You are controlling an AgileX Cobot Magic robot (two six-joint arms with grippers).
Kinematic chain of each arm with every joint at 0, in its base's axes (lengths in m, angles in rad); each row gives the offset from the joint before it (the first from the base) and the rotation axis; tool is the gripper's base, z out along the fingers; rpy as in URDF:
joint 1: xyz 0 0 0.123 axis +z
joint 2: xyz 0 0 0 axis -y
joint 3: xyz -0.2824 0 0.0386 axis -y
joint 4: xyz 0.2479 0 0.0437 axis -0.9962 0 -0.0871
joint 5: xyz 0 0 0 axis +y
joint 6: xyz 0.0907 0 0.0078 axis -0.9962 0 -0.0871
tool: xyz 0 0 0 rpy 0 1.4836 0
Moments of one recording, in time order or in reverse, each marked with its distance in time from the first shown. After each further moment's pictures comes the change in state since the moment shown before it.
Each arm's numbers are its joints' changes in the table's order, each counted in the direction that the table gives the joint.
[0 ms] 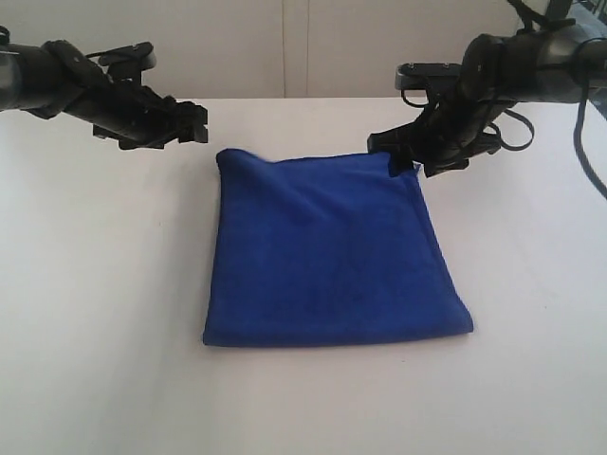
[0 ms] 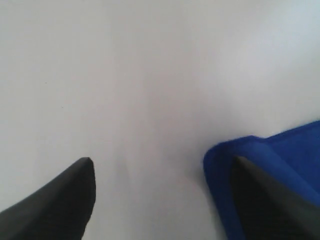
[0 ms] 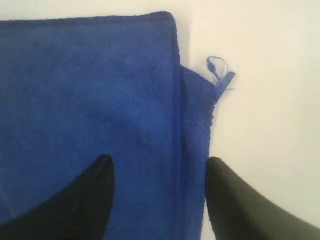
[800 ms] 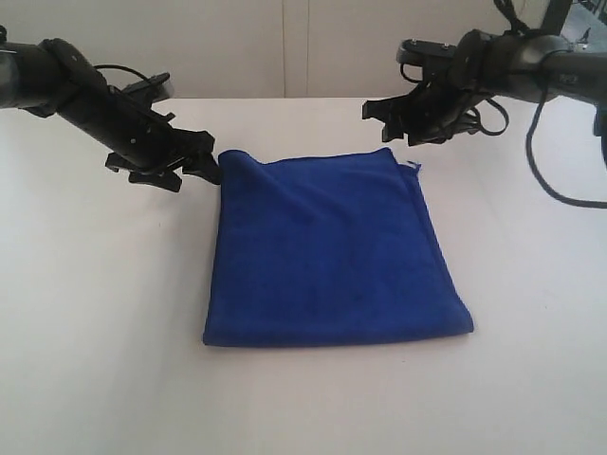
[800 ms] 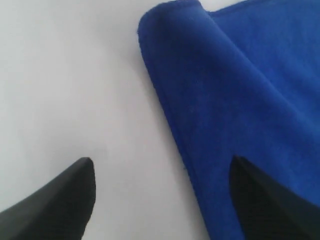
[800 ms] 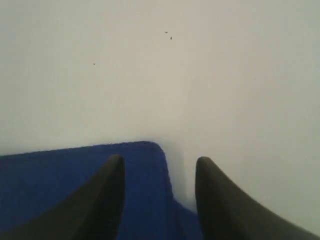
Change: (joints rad) left arm 0.004 0.002 0.002 -0.015 0.359 0.008; right arm -0.039 -0.241 0.353 -0.097 -0.033 0.000
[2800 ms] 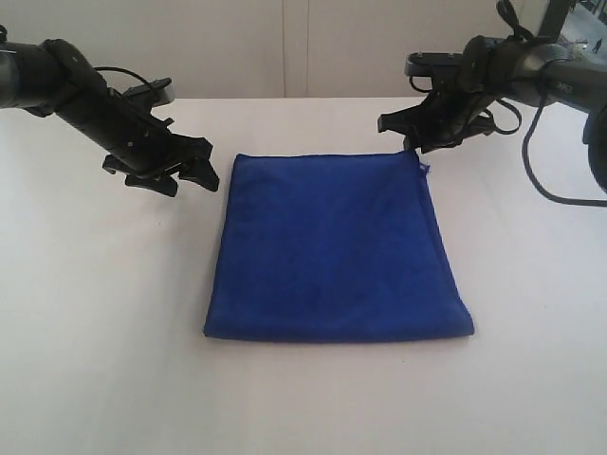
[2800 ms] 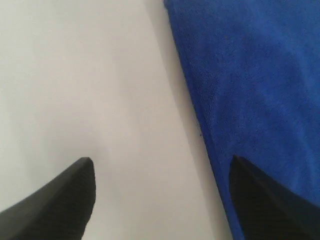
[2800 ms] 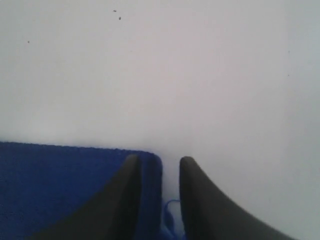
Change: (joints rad) left arm 0.000 0.000 0.000 -0.042 0.022 0.000; right arm -0.043 -0.073 0.107 0.096 0.113 0.035
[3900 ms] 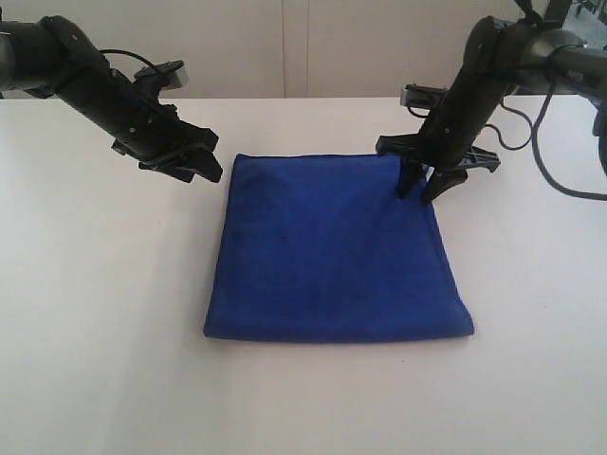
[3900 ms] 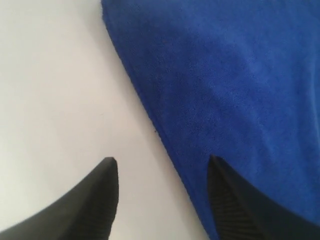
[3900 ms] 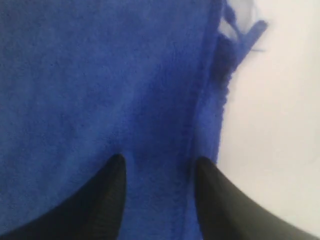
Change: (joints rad) left arm -0.023 0.045 0.021 0.007 0.060 -0.104; right arm 0.000 0.036 0.002 -0.107 0.479 -0.013
